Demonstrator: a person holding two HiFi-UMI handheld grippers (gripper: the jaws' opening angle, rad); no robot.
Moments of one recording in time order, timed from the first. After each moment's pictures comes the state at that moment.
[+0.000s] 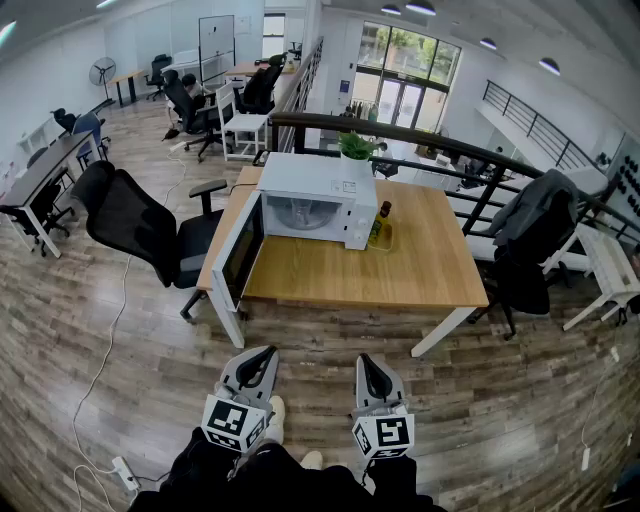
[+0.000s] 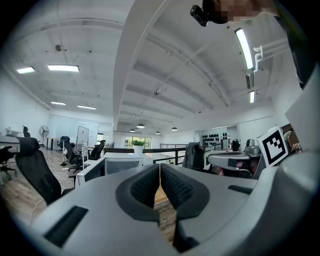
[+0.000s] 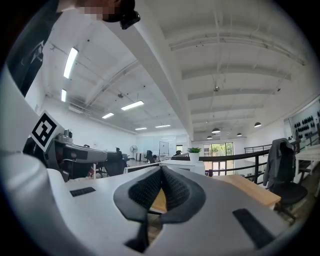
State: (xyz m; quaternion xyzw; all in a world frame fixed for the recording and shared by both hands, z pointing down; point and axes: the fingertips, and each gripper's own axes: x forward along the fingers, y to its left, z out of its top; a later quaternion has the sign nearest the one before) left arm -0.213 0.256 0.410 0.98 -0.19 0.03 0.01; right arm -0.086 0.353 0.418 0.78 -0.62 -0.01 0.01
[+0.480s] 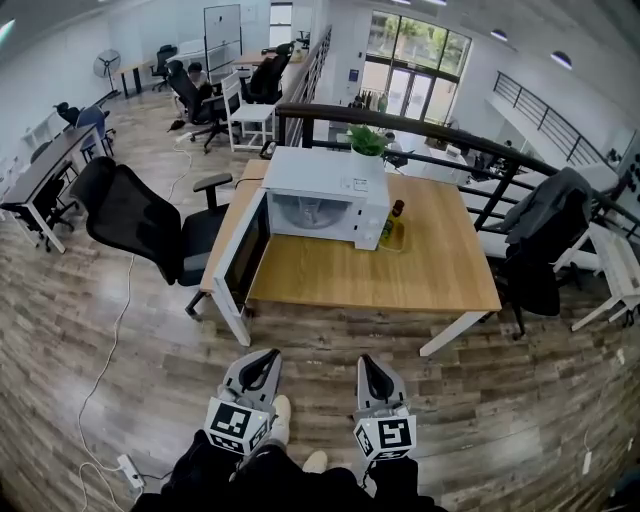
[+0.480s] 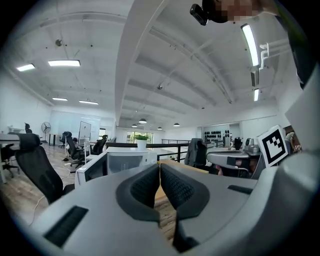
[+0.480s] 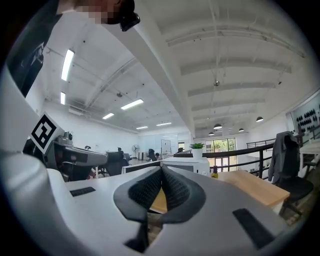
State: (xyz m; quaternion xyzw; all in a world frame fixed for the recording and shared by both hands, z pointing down) left arm -0.188 0.215 0.424 0.98 -0.20 0.06 0.03; right arm -0.062 0.306 0.429 0.78 -0.63 0.01 0.00
